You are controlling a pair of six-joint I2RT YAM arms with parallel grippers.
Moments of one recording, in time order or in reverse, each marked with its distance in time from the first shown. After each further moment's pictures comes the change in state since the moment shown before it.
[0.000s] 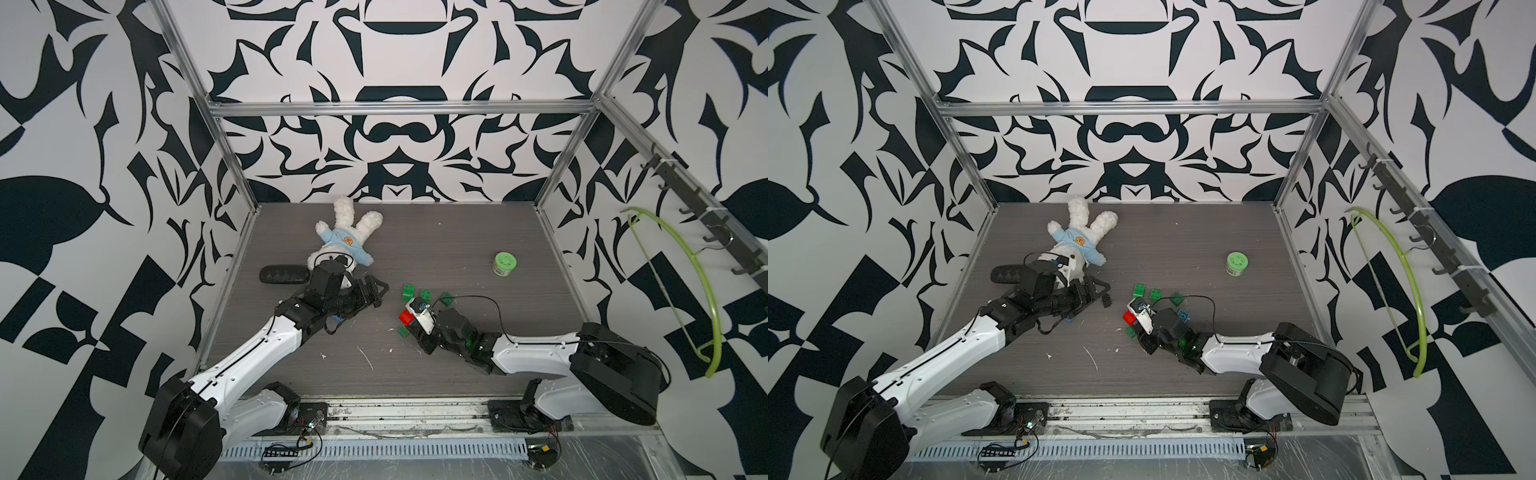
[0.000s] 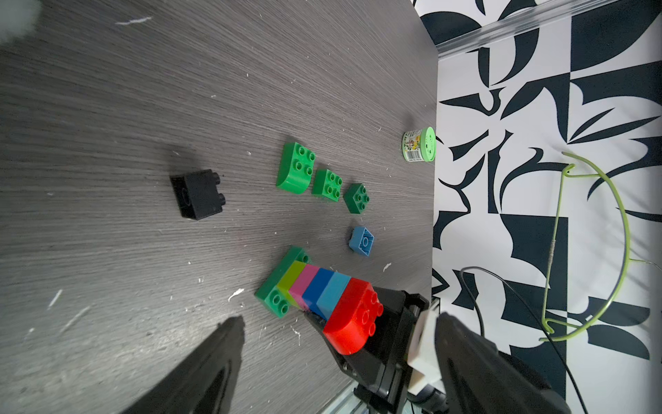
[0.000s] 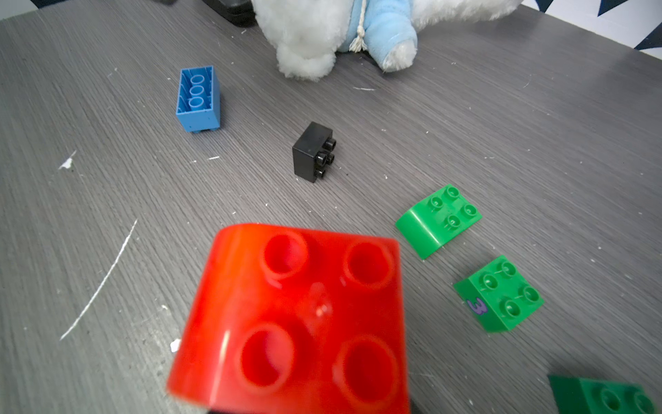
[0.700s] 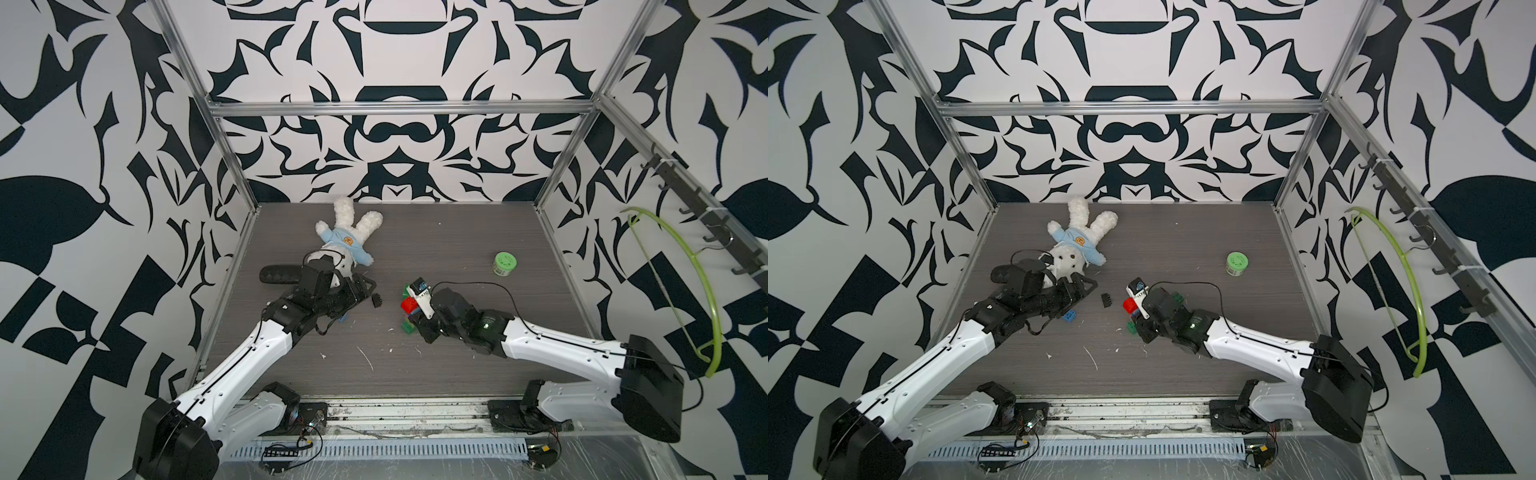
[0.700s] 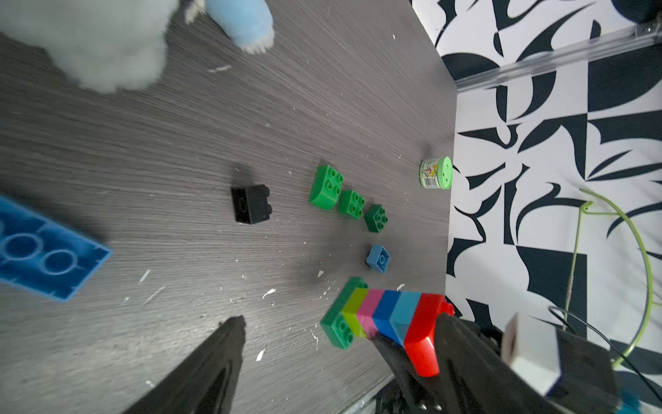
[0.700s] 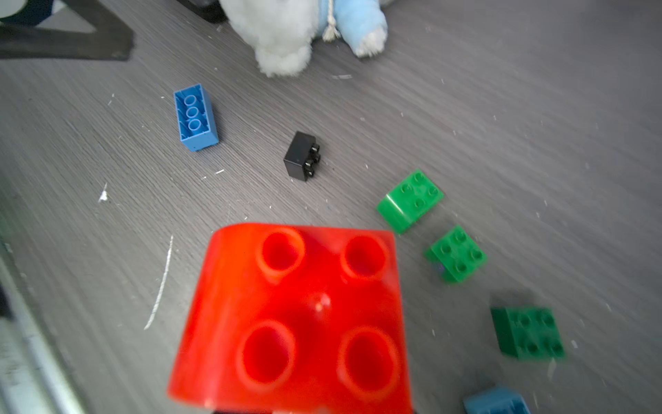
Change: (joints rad) left arm 0.084 -0.092 0.049 -0.187 -0.098 0.016; right arm 0.000 -0.124 0.436 -0.815 0.011 0.238
